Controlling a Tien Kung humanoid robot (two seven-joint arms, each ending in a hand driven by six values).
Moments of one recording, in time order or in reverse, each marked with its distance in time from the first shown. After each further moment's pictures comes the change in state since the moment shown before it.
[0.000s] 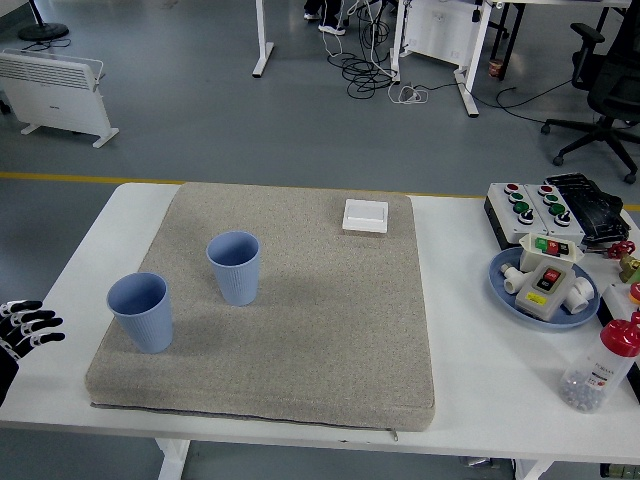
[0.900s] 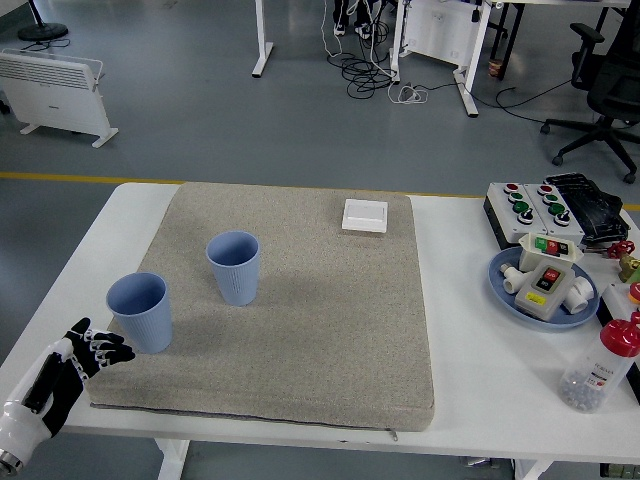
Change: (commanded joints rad) left arm -0.082 0.053 0.228 0.048 0.173 0.022 -0.061; right arm 0.000 -0.001 0.000 0.000 -0.001 0.000 -0.001
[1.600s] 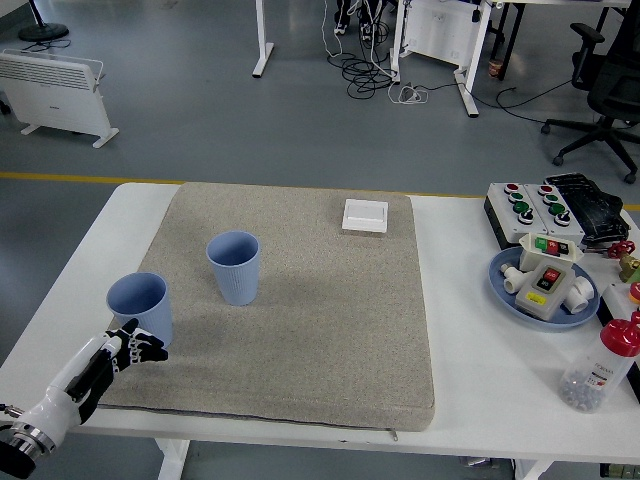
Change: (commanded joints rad) left arm -0.138 0.005 0.110 0.099 0.155 0.005 0.016; right arm -0.008 0.003 -0.003 0.000 0.008 -0.001 -0.001
